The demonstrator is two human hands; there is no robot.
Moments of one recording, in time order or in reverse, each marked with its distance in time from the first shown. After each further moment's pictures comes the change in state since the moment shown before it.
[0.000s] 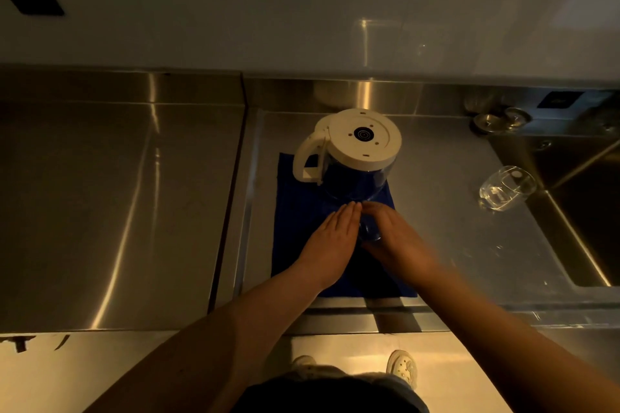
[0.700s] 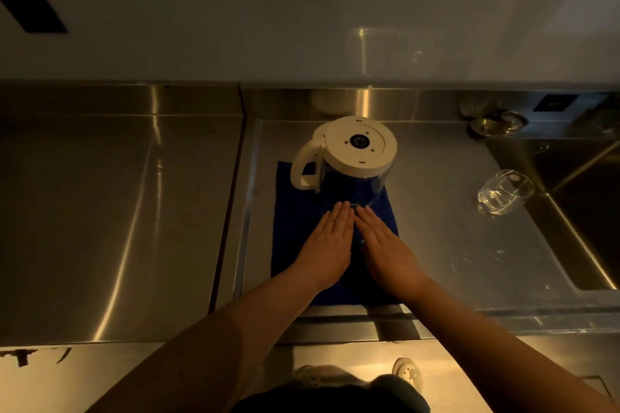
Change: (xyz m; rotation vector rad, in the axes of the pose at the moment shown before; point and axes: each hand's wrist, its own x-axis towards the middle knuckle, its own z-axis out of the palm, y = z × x) left_hand 0.007 -0.004 -0.010 0.036 -0.085 -0.016; right_hand -0.006 0.020 0.038 -0.193 -0.027 0.006
